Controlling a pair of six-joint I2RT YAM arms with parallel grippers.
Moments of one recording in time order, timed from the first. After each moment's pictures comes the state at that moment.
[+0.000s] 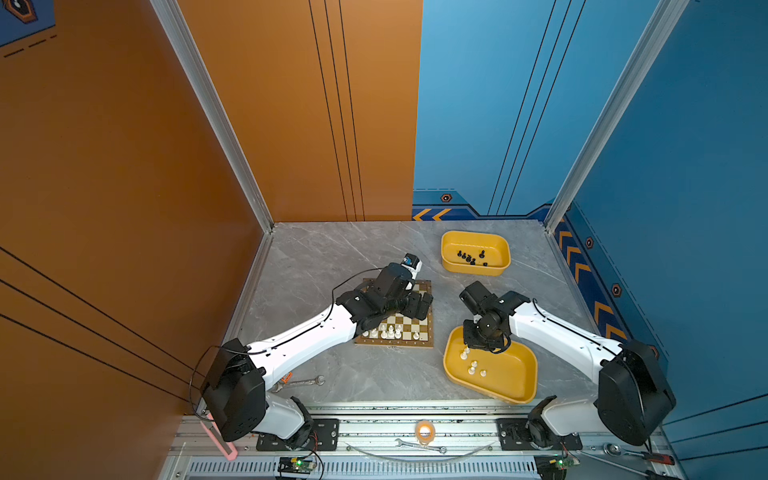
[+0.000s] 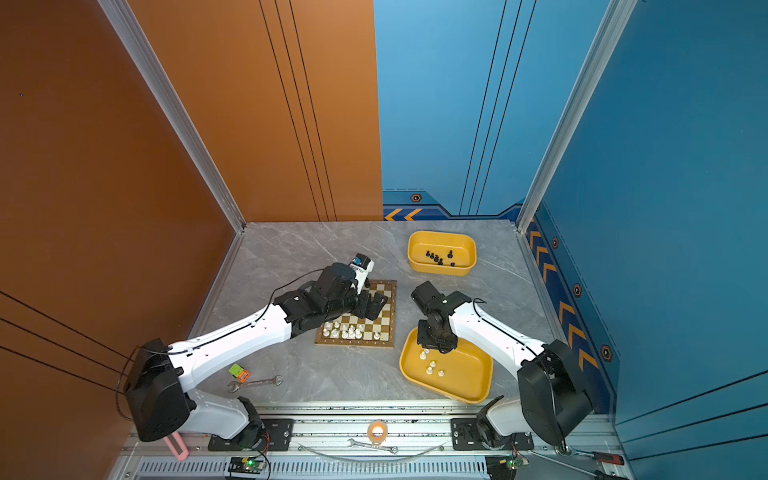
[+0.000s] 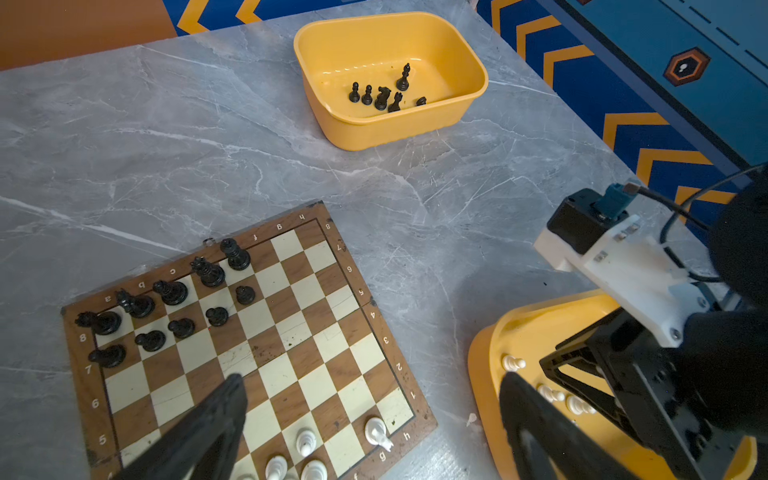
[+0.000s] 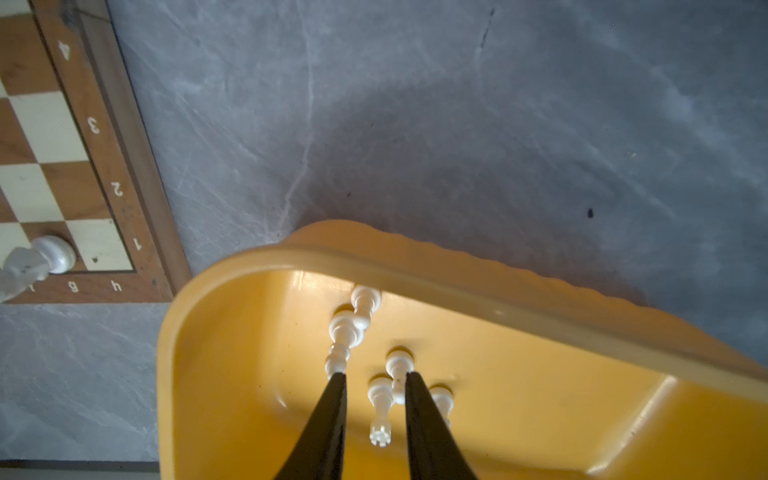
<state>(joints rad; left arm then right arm) -0.81 1.43 1.11 -0.33 -0.08 -0.31 0.57 1.42 0.93 -0.93 -0.02 0.69</state>
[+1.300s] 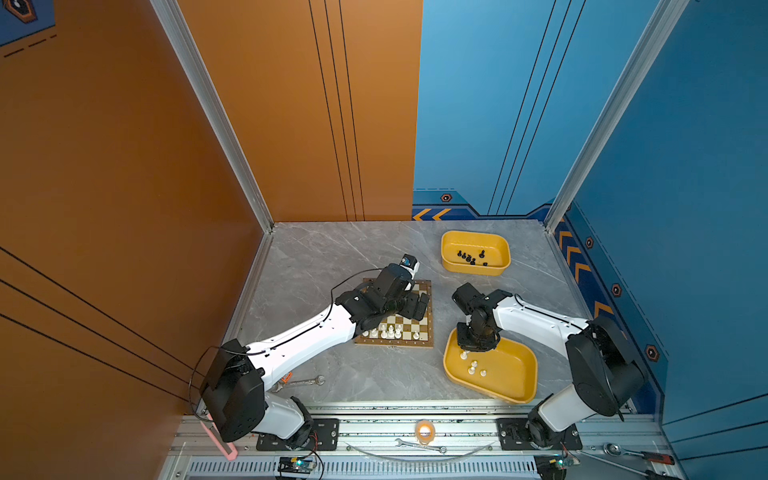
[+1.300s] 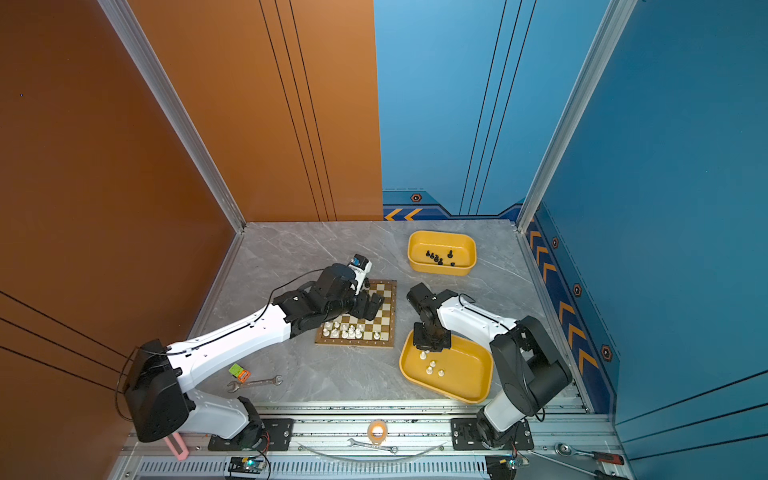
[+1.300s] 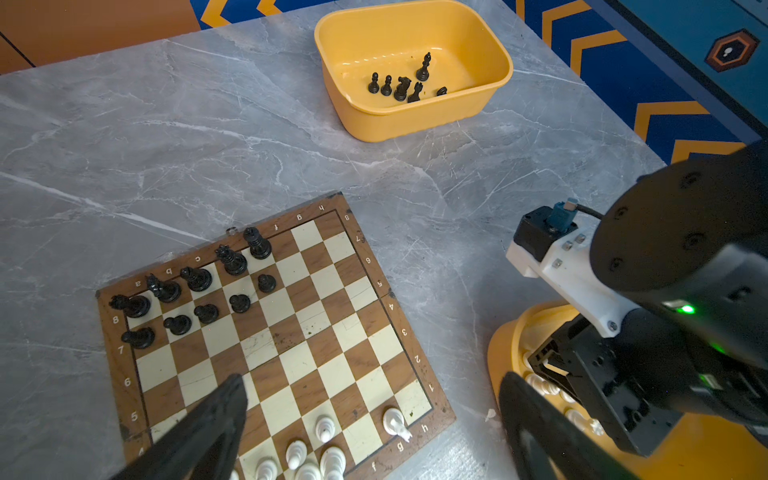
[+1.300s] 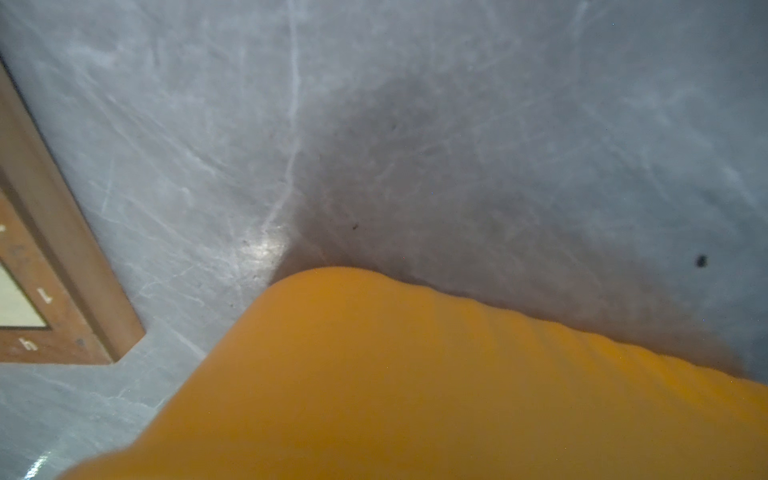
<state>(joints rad) -0.80 1.43 1.11 -0.36 -0.12 -0.30 0.56 1.58 0.94 -0.88 -0.06 0.65</state>
